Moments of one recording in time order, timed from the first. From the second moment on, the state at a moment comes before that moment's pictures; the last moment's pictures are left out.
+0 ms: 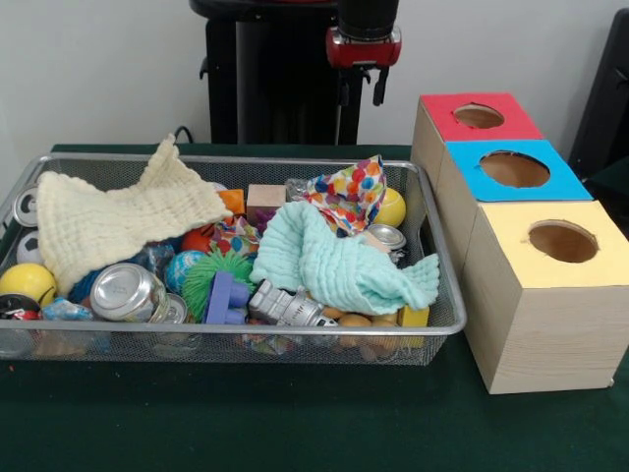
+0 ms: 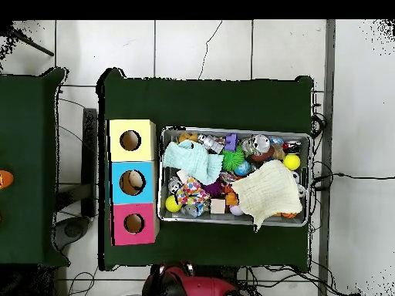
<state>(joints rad) -0.20 -0.64 -0.04 2.40 -0.17 -0.09 1.57</state>
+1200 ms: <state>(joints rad) -0.16 -0.47 -0.05 2.37 -0.17 -0.22 1.57</state>
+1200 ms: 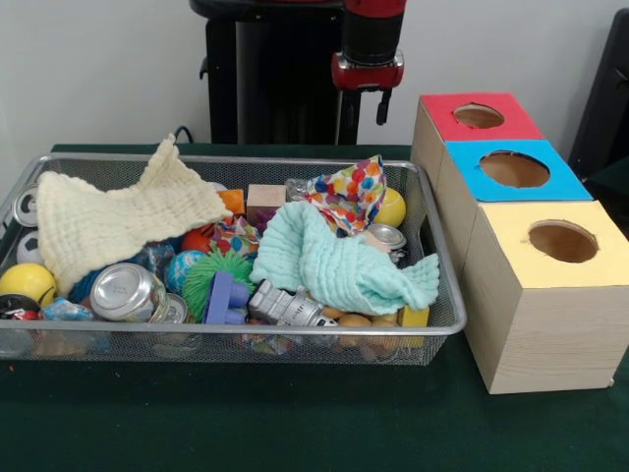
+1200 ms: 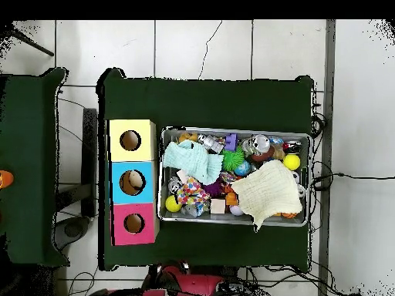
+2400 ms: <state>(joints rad) -0.15 -0.47 -0.05 2.29 -0.15 -0.20 1.57</state>
